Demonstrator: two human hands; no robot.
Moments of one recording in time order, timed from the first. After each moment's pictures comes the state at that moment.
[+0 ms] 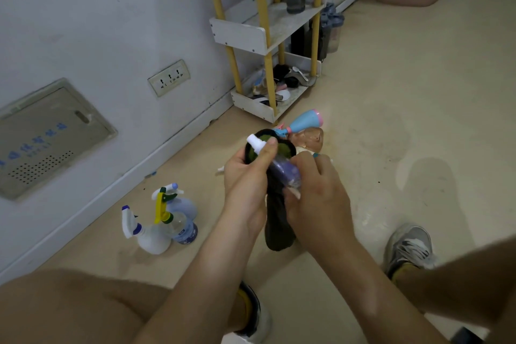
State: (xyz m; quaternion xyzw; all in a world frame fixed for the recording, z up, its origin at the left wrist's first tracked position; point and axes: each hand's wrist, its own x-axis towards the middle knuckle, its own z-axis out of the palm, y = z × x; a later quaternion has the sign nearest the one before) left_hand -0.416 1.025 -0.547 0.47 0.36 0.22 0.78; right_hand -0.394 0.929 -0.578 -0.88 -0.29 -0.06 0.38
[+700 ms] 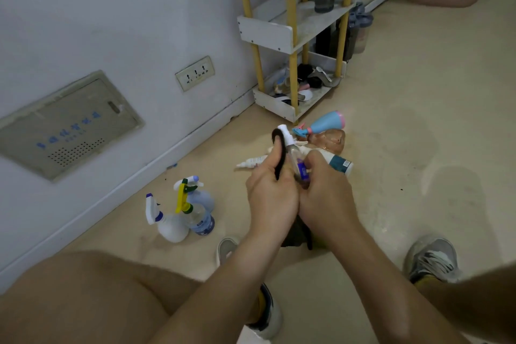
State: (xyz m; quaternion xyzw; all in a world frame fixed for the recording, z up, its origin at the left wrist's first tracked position) left_hand -0.432 1.015 -0.567 0.71 0.34 0.29 0.54; right_hand -0.387 0.948 -0.567 -0.85 -0.27 0.12 0.43
